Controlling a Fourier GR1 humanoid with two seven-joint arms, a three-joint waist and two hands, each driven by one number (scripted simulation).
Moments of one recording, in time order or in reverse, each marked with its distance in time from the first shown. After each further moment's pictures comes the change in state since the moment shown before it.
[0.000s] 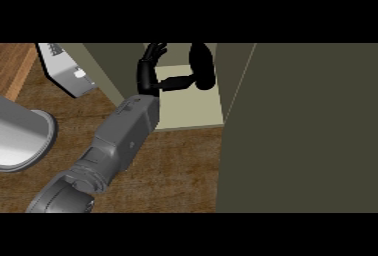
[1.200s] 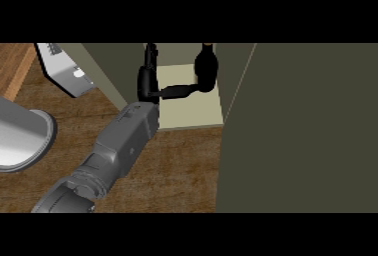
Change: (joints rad) left arm 0.052 -0.011 0.010 -0.015 -0.032 -0.079 -0.086; right arm 0.019 0.011 0.031 0.006 0.001 0.003 -0.024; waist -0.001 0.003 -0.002
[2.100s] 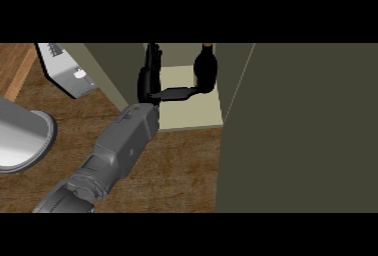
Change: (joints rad) left arm 0.021 -0.001 -0.034 -0.027 0.065 -0.130 -0.010; right arm -0.013 -0.003 0.016 0.000 0.003 -0.018 0.026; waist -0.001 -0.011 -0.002
